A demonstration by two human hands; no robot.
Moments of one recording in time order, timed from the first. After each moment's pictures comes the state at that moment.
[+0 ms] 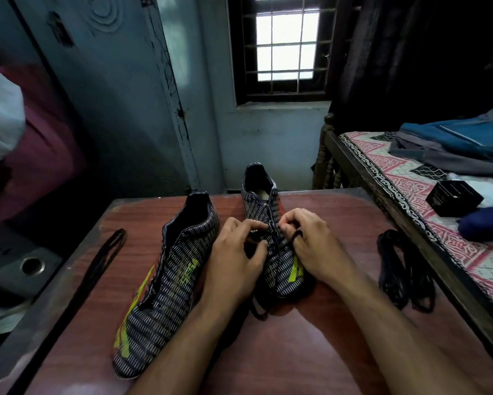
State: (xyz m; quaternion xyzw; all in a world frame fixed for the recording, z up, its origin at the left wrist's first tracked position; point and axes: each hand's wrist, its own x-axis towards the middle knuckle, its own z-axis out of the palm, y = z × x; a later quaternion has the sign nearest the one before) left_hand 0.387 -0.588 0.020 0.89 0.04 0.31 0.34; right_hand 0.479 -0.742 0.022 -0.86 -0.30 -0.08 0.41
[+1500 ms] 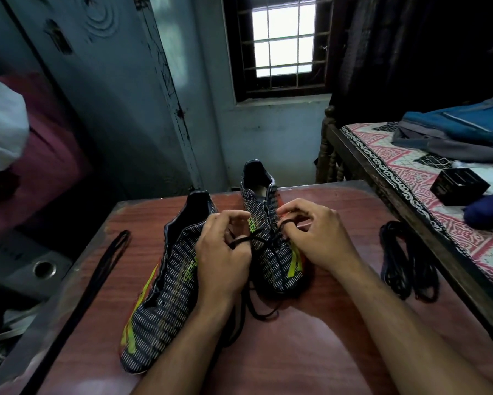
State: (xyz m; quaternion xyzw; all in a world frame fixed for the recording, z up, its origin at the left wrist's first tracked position) left_hand 0.376 -0.591 0.032 0.81 0.12 0.37 0.43; right_hand 0.476 -0.744 0.030 -0.81 -0.27 -0.10 0.51
